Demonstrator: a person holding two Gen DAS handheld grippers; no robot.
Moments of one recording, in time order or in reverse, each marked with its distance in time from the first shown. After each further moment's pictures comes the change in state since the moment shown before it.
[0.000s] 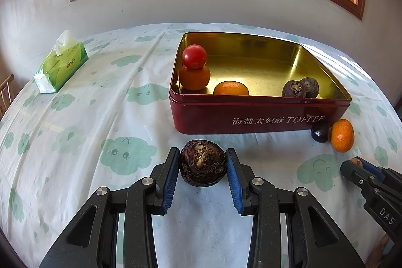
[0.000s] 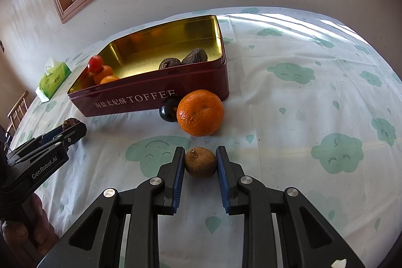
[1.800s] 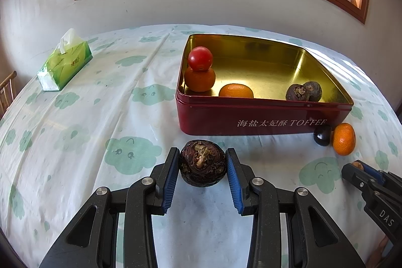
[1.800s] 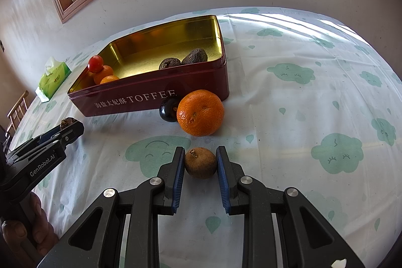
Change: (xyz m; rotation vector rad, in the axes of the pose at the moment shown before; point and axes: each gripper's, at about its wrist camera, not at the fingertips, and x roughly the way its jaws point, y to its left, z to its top) left arm -0.002 0.006 0.000 -0.014 -0.007 0.004; right arm 0.000 0.000 0.000 -0.003 0.000 -0.003
